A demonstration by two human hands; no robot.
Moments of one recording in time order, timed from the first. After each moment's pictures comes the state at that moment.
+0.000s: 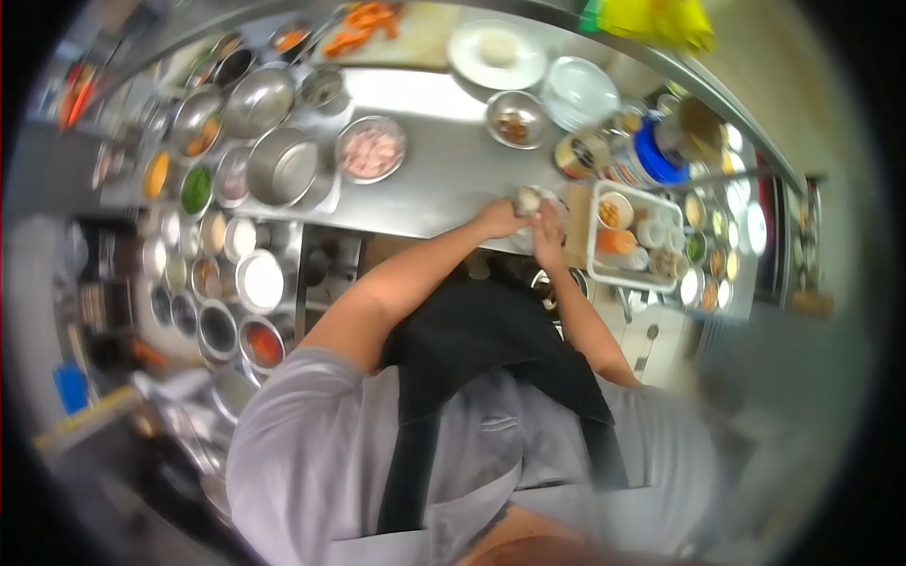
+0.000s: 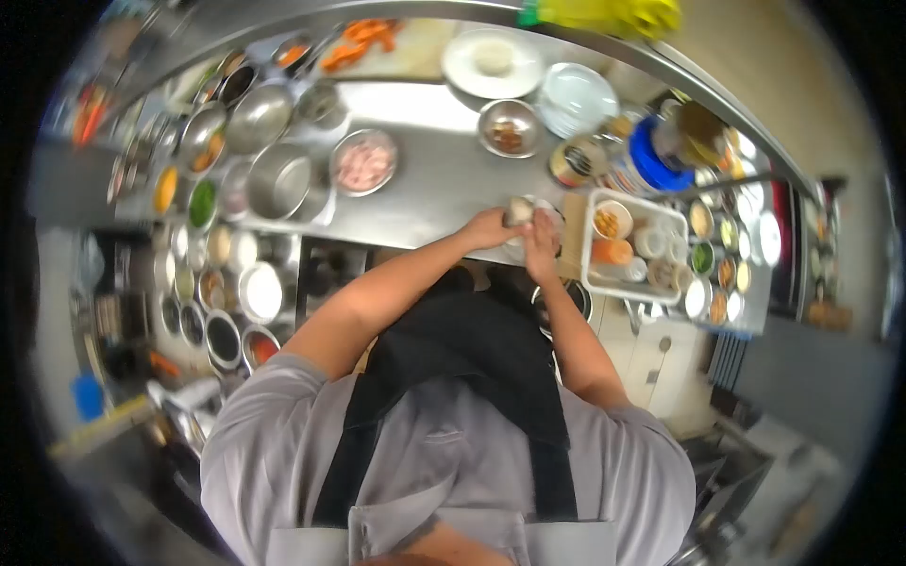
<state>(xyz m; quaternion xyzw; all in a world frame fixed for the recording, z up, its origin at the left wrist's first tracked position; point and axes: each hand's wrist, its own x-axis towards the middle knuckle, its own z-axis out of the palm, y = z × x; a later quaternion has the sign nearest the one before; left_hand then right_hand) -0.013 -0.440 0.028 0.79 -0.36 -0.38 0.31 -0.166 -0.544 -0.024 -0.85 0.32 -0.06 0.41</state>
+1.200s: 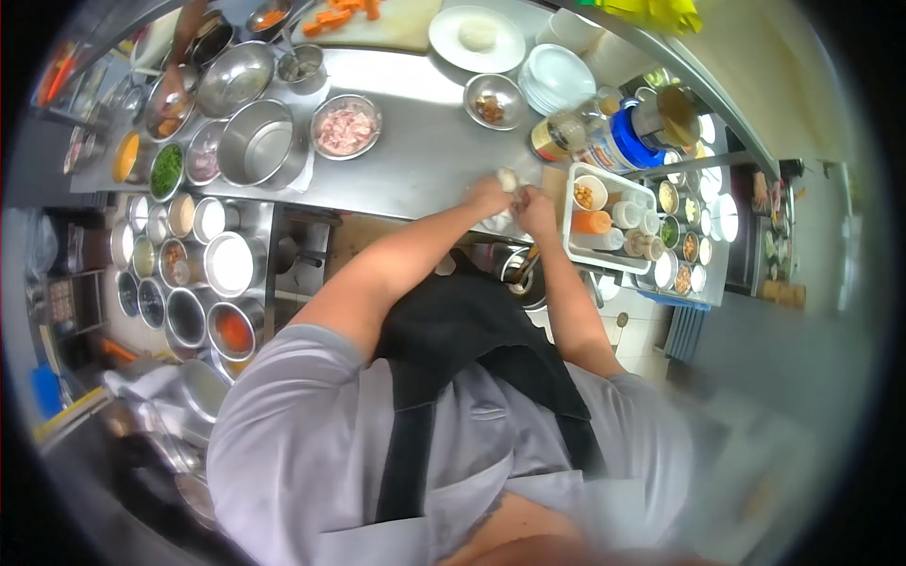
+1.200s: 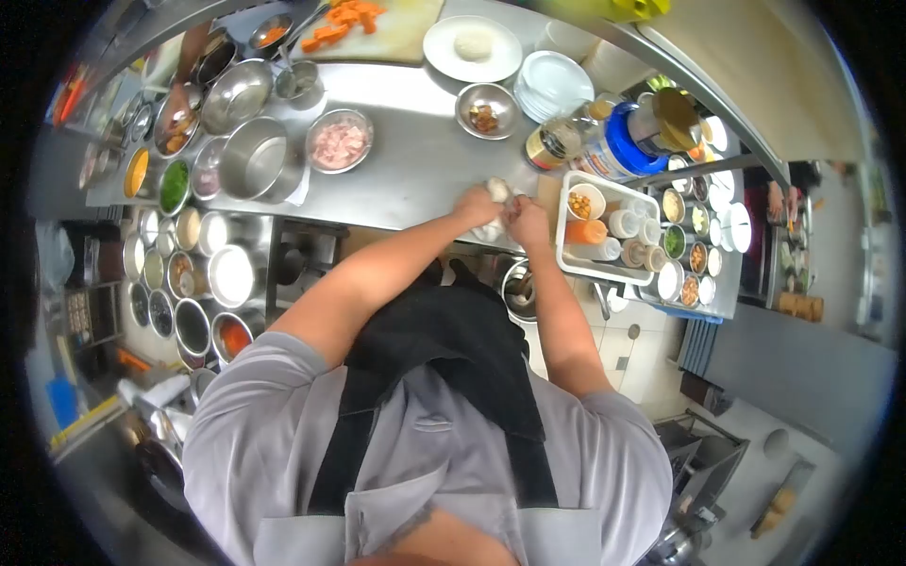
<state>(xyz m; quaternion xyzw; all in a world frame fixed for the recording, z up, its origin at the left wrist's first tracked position) -0.033 -0.474 -0.005 0.84 -0.28 -0.37 0.27 -0.158 -0.576 0.006 -0.93 0.27 -0.08 0.25</state>
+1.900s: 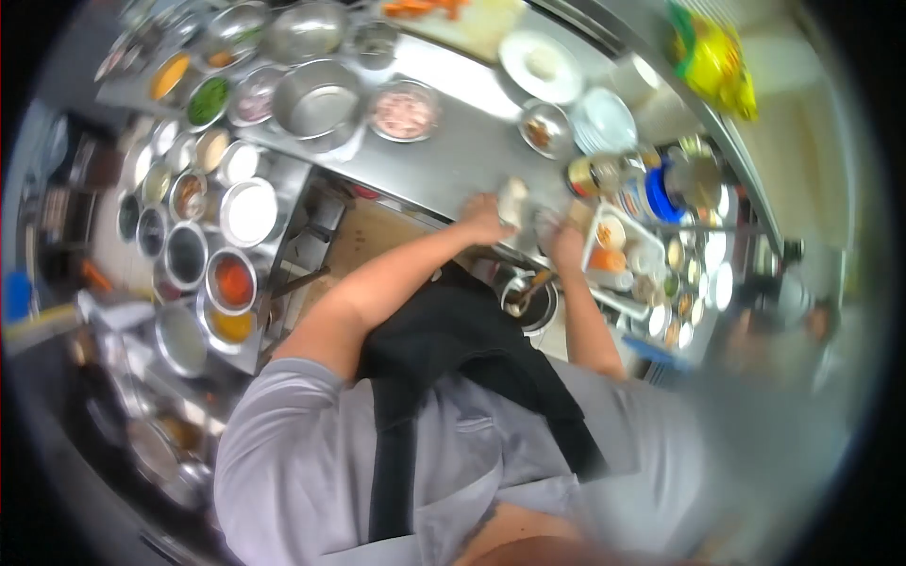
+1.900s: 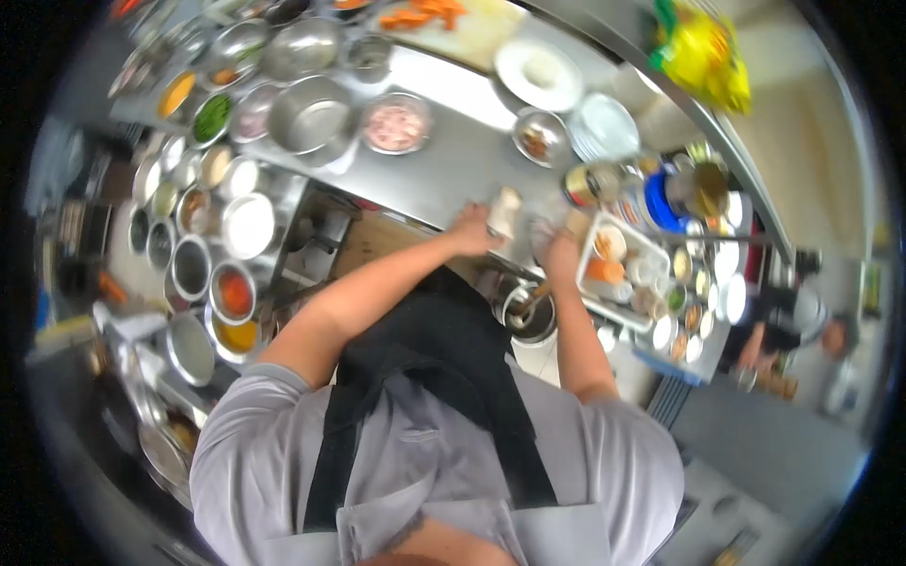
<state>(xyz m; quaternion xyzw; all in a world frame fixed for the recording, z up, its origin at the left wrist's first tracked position) -0.037 -0.367 0.016 0.85 -0.31 -0.28 0.30 -0.171 -0.587 -0.002 -0.95 0.29 -0.03 0.09</state>
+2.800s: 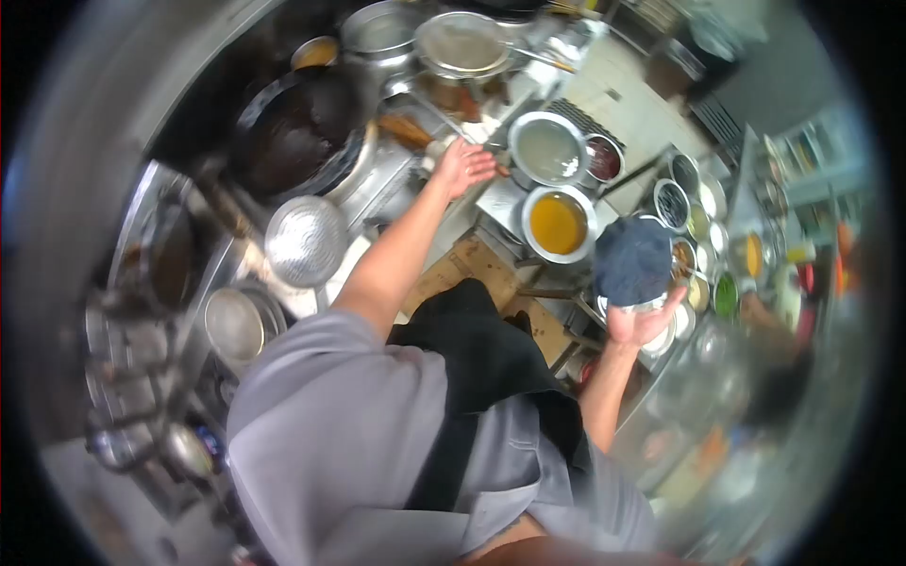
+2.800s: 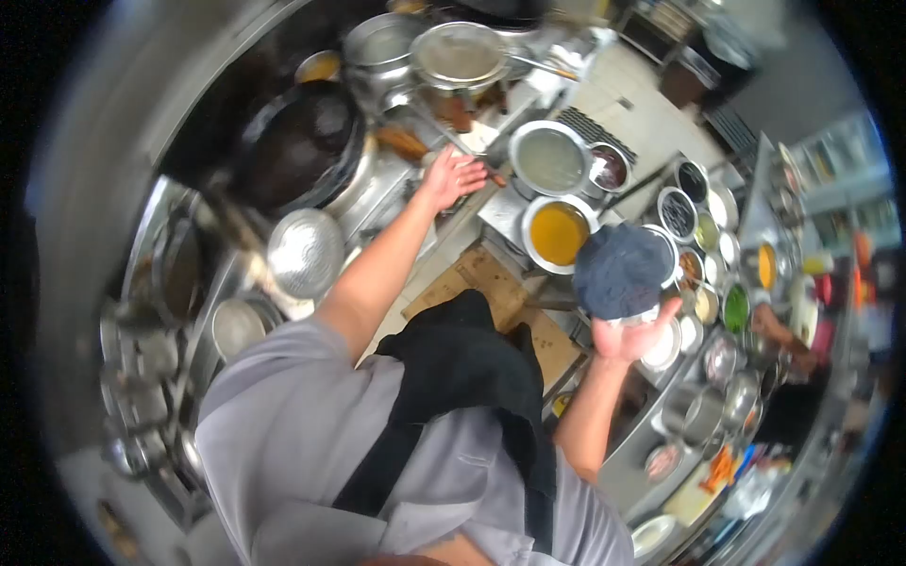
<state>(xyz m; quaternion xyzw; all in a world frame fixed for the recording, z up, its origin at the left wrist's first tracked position) -0.412 0.383 0.054 0.18 0.36 0.42 0.81 -0.130 0.104 0.230 -0.06 -0.15 0.63 0.76</state>
